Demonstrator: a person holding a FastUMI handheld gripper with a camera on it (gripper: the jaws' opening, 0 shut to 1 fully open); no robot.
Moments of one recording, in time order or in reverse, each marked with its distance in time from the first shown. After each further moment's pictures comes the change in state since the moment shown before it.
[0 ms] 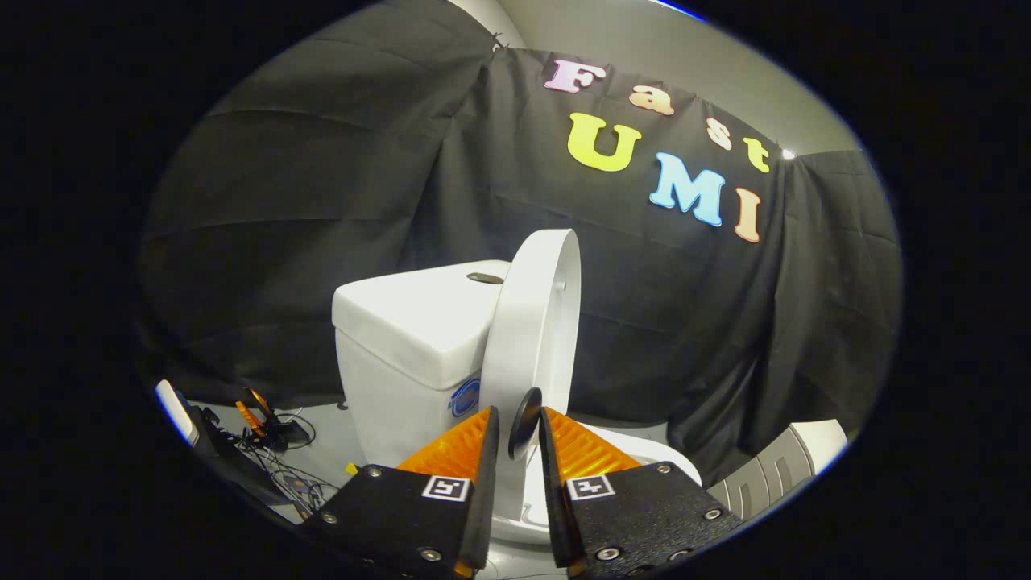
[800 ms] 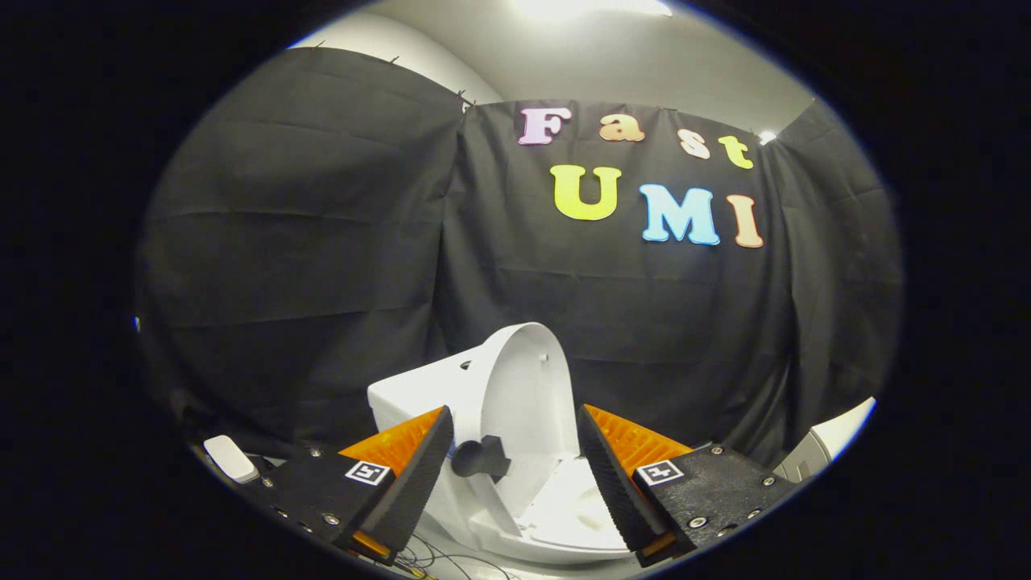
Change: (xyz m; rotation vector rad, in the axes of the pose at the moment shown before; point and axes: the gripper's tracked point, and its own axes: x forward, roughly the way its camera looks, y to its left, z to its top) arm -0.078 -0.105 0.080 0.182 -0.261 0.126
